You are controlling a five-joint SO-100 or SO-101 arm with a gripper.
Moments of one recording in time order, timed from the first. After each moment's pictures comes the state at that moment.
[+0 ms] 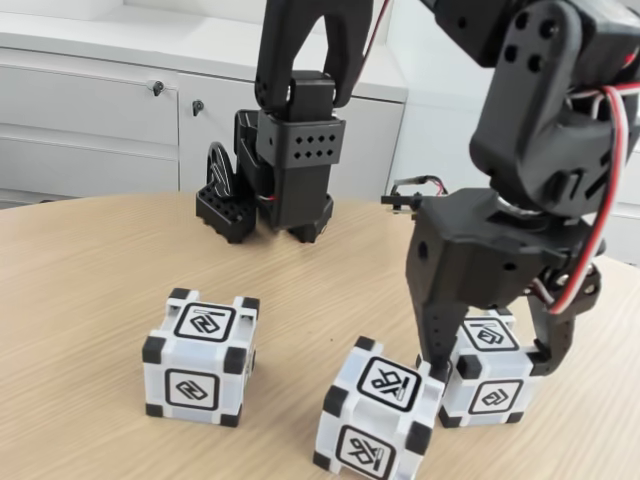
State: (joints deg) arm -4.7 70.5 87.2 72.7 -70.5
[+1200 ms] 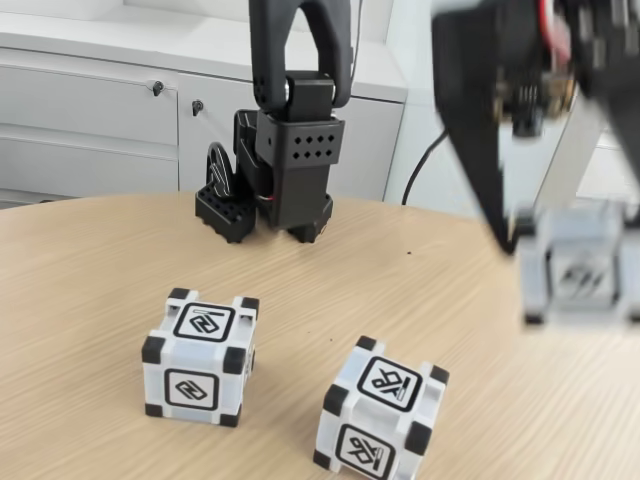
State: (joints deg) arm -3.3 102.0 87.0 74.3 -39.3
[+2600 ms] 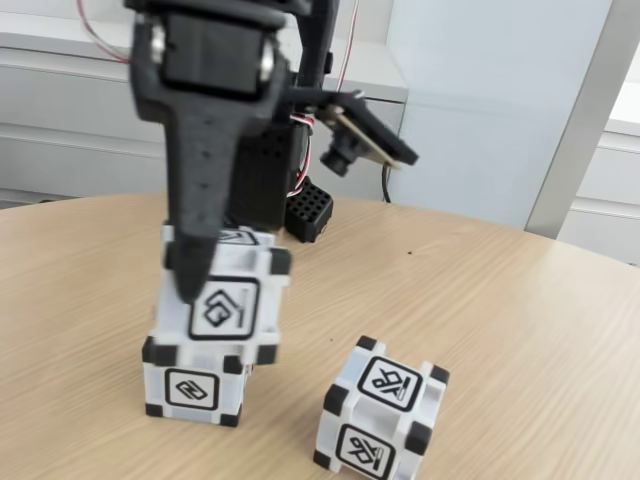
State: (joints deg) arm 36.1 109.6 104.9 74.3 -26.1
